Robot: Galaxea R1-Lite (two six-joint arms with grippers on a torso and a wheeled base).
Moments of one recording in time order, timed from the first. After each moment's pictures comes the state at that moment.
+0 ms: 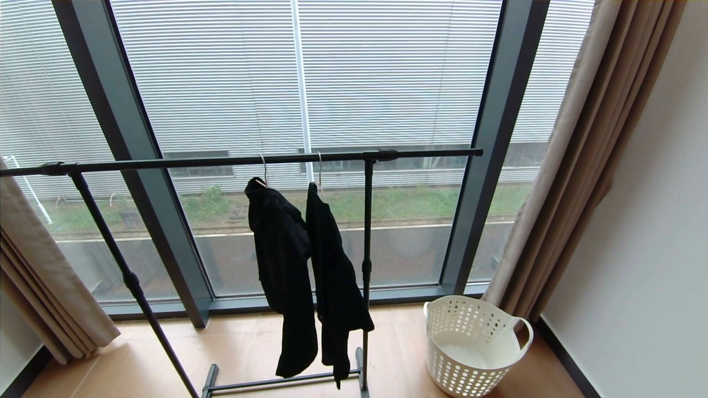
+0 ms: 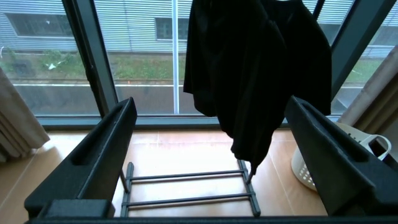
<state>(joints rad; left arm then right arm) -0.12 0.08 0.00 -0.02 0.13 -0.03 0.00 0.00 0.00 0.01 0.10 -0.05</state>
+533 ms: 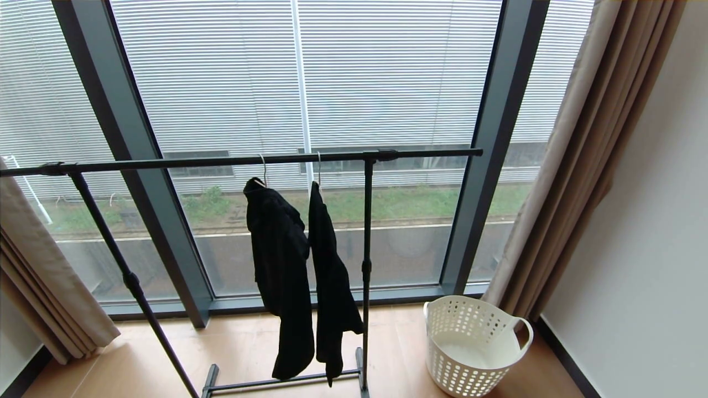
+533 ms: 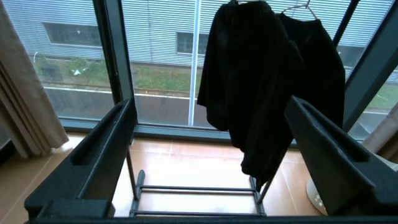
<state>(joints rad) 0.00 0.01 0.00 -0.02 0.13 -0.04 0.00 0.00 0.00 0.01 0.10 -0.05</state>
